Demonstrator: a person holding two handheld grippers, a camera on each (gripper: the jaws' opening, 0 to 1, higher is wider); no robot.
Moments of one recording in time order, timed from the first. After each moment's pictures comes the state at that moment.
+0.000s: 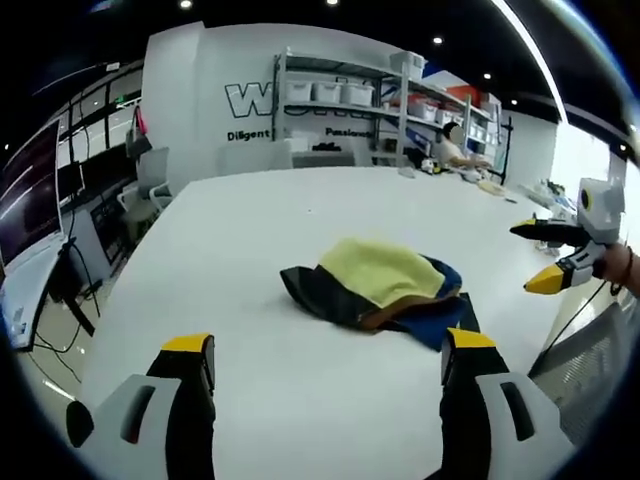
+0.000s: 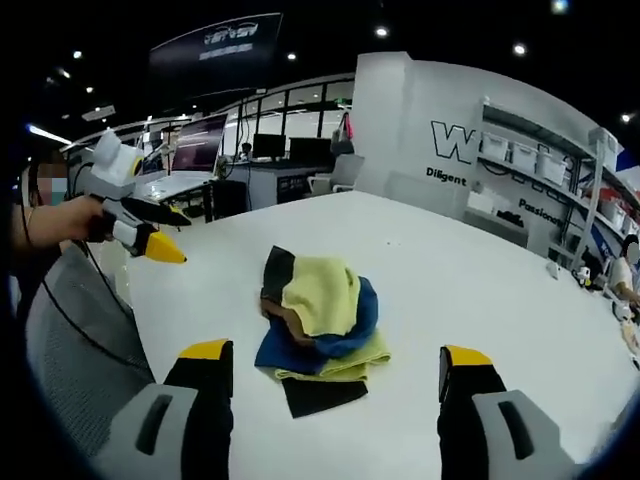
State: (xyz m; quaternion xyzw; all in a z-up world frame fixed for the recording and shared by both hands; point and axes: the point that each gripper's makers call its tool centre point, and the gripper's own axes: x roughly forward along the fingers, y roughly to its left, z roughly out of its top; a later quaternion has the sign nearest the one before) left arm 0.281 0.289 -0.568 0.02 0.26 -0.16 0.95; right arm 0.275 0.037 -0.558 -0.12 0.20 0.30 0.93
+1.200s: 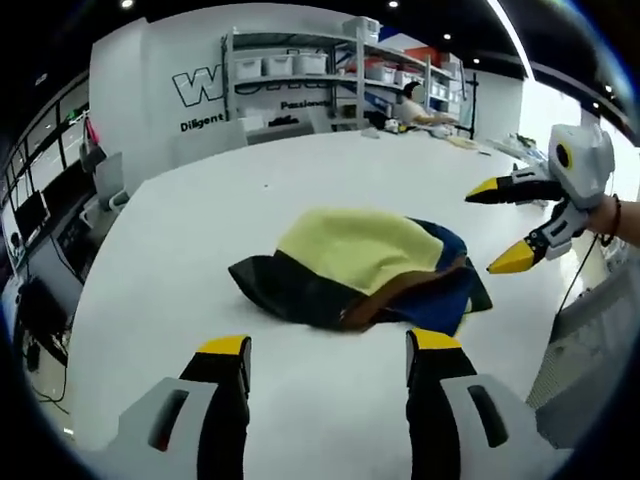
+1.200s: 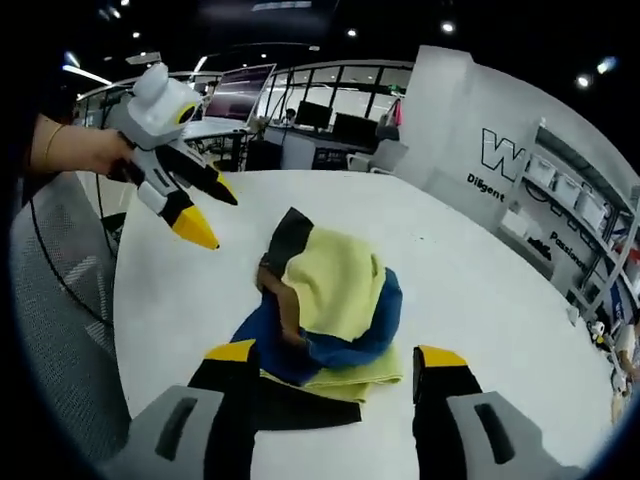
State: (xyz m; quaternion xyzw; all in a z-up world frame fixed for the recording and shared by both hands) left arm 0.320 0.247 -0.618 0.09 0.30 -0.24 0.92; right arm 0.314 0.067 -0.611 -0.23 0.22 0.36 0.88
